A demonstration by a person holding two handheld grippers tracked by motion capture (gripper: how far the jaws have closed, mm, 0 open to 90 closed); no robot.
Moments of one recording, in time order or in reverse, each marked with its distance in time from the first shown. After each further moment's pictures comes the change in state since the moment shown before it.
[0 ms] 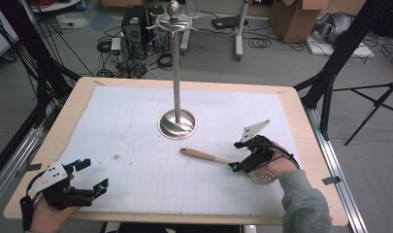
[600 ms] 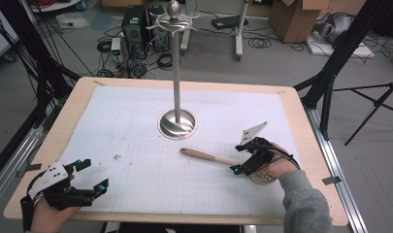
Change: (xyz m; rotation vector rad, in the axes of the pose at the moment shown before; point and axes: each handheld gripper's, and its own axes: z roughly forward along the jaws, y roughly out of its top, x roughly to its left) left arm 0.001 -0.001 0.000 0.007 0.001 0.000; right arm -0.001 -0.006 0.006 0.066 0.005 -0.002
